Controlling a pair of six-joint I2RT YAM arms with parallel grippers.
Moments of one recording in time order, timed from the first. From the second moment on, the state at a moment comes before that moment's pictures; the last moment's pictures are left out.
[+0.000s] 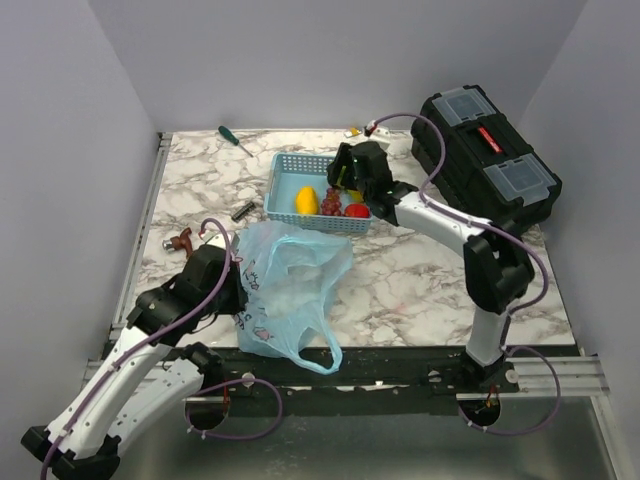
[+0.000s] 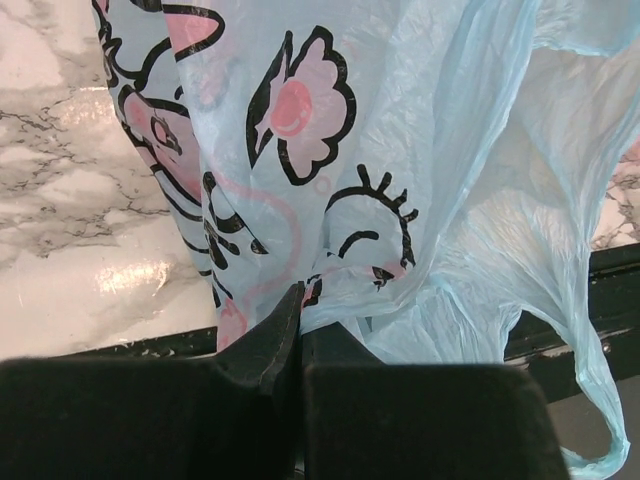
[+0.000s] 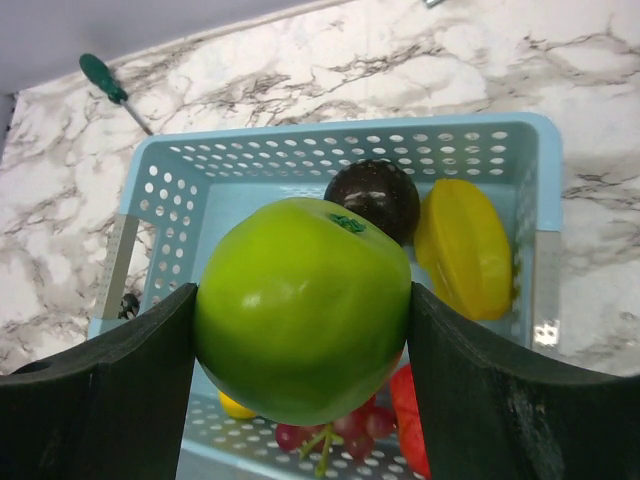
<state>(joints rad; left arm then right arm) -0.58 0.65 0.81 -1.03 -0.09 -0.55 0.63 1.81 1.37 0.07 0.35 0.53</state>
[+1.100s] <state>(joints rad) -0.58 0.60 0.80 -1.01 -0.07 -0.55 0.63 2.11 1.66 -0.15 0.24 0.50</state>
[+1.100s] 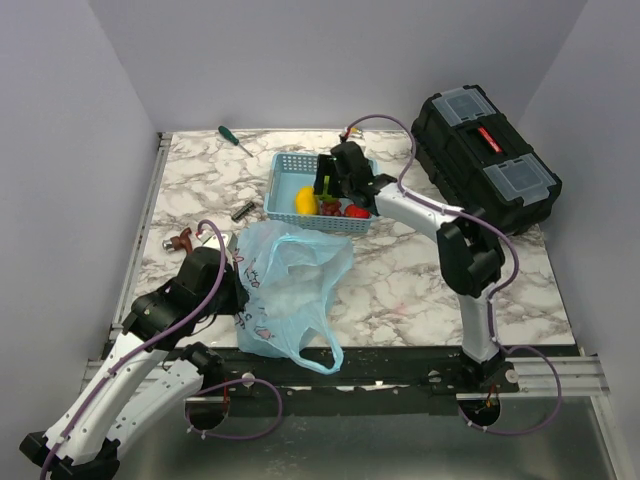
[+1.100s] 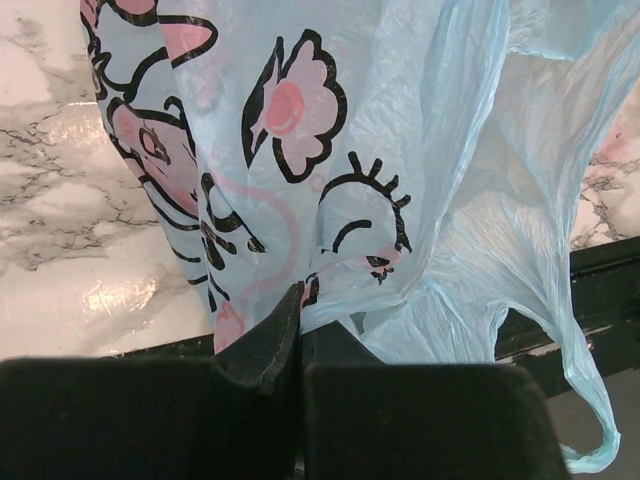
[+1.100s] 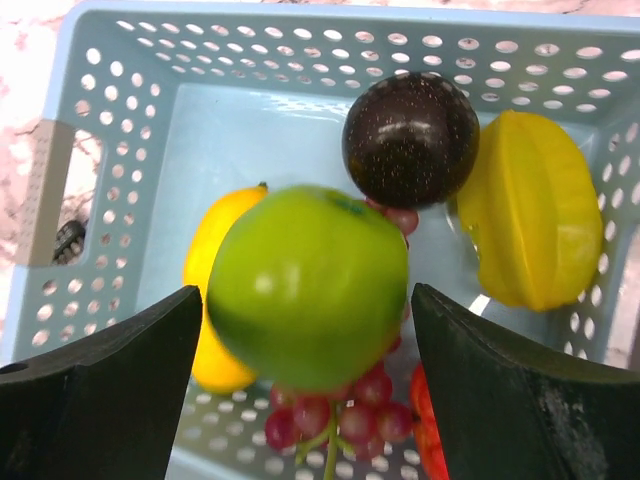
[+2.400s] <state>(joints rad) -0.58 0.61 0.79 -0.99 -0.07 -0.54 1.25 1.27 0.83 0.11 0.17 0.52</state>
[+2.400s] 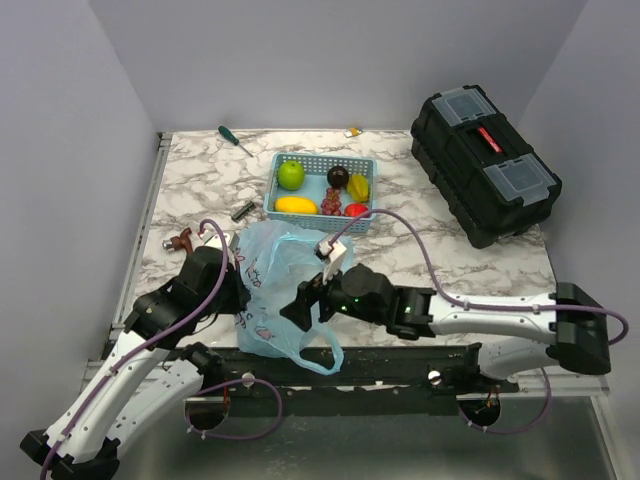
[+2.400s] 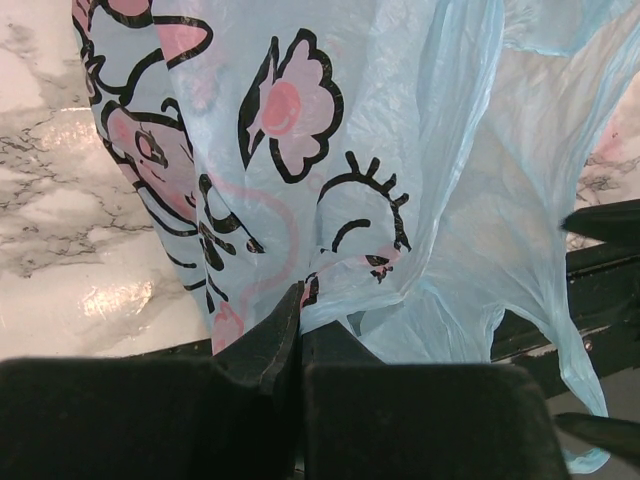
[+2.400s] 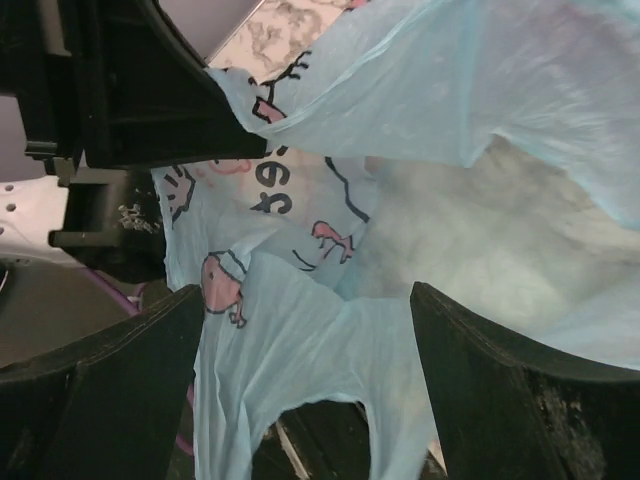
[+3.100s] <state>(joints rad) -0.58 0.70 0.81 -0.89 -0.12 -0.49 1.22 1.97 1.13 0.55 0.56 0.48</state>
